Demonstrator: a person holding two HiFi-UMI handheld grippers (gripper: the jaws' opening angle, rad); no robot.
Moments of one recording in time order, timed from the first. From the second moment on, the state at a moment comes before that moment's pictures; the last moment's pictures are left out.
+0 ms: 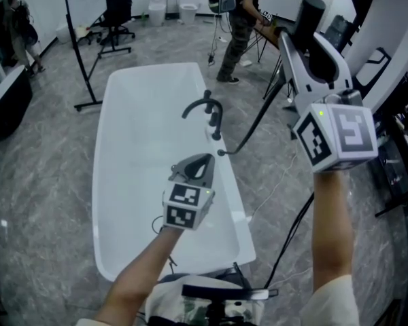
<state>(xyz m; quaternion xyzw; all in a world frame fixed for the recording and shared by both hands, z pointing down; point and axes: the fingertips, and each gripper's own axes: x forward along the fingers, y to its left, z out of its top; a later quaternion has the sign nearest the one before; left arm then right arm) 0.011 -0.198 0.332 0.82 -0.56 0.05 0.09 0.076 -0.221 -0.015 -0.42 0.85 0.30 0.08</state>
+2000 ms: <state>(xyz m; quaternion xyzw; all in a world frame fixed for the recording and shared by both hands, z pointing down) -0.043 -0.278 0.339 0.80 -0.59 0.06 0.08 0.042 -0.335 0.014 -0.45 0.84 0.27 0.09</state>
